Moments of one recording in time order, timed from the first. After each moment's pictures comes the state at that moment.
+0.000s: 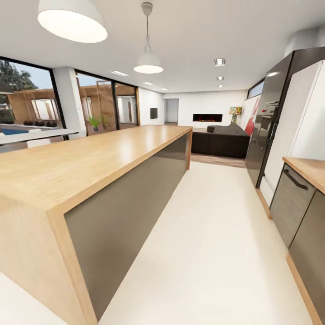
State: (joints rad) left arm 0.00 0.06 0.06 -0.30 0.06 -0.31 0.00; right arm -0.15 -0.09 0.00 -0.11 0.00 -0.18 -0.01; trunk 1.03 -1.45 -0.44
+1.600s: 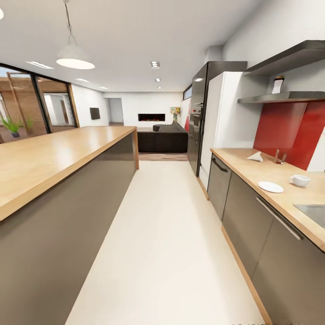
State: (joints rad) left arm 0.00 0.06 0.06 -0.30 0.06 -0.31 0.00; right arm -0.15 -0.09 0.00 -0.11 0.00 -0.18 -0.01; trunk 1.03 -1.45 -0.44
